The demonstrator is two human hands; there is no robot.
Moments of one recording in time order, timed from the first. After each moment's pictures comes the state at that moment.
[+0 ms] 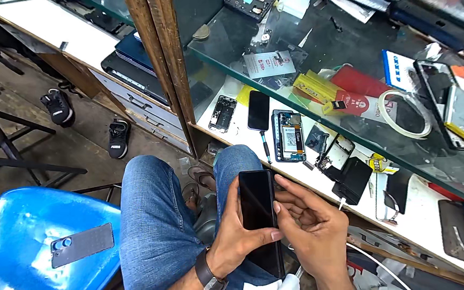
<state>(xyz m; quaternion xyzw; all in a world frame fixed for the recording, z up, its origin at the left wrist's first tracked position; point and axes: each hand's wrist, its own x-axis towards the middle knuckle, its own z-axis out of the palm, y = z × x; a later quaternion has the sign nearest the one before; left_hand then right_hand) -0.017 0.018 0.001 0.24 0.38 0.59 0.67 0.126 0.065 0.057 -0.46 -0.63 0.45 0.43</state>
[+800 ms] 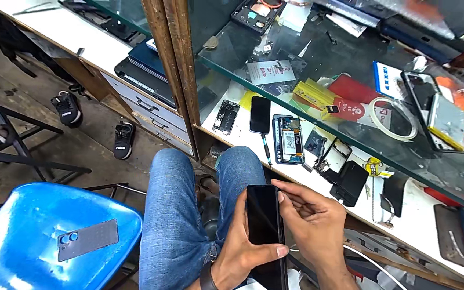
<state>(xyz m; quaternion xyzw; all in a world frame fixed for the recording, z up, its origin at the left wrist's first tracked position) -0.006 -0.008 0.009 0.26 0.37 0.58 0.67 0.125 0.068 0.065 -0.46 -0.66 0.41 0.43</state>
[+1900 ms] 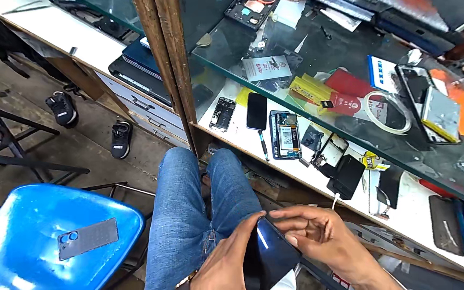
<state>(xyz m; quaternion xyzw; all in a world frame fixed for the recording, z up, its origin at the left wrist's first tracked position) -0.038 -0.040 0.029 0.62 0.48 0.35 0.52 0.188 0.063 0.076 -0.35 -0.53 0.74 0.22</state>
